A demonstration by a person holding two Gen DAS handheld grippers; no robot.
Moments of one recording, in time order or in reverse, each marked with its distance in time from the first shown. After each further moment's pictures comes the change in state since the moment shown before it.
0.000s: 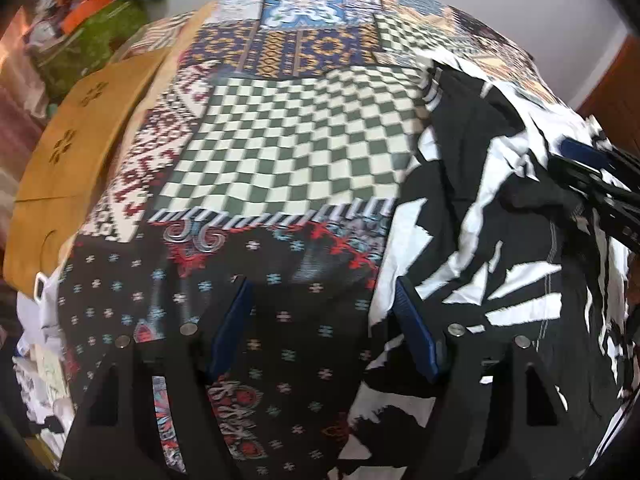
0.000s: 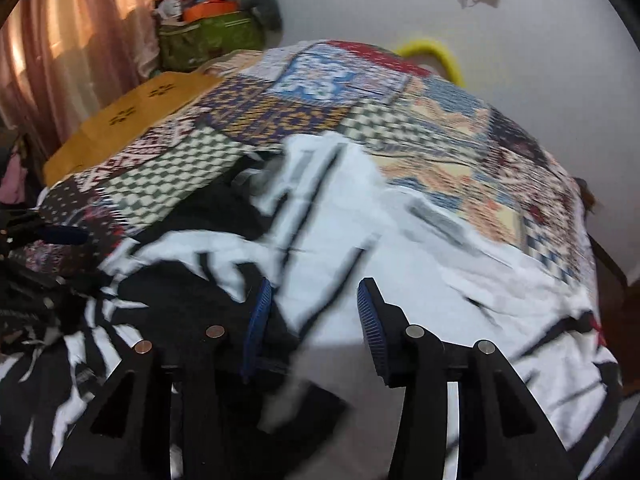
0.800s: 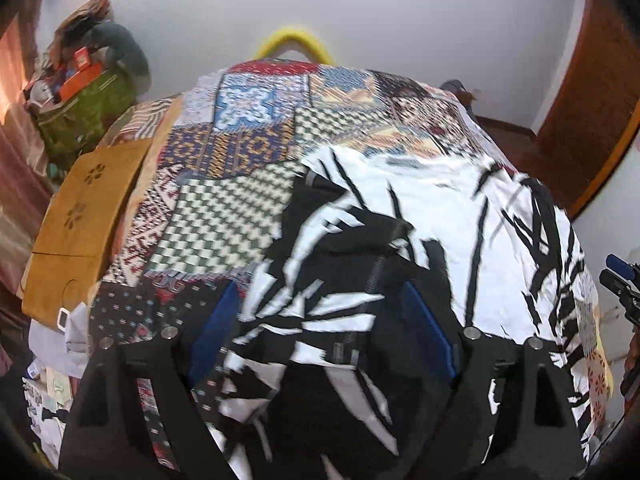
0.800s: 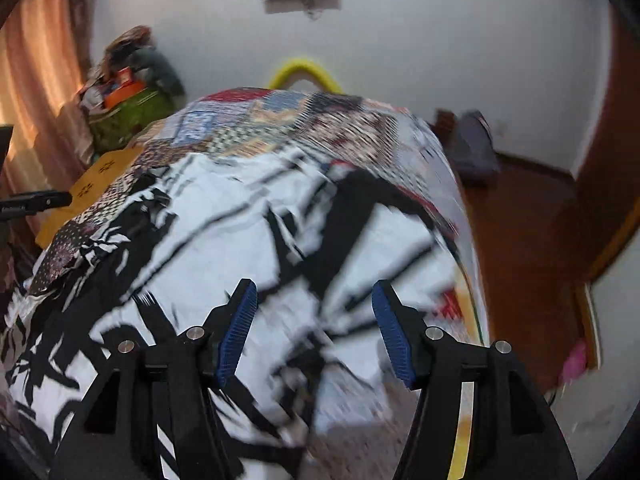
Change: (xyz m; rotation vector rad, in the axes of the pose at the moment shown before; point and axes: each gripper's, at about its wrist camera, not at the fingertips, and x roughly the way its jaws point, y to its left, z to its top) left arm -0.122 -0.111 -0.008 0.102 -0.214 -0.058; right arm -0.193 -0.120 -0.173 0.373 -0.118 -0.124
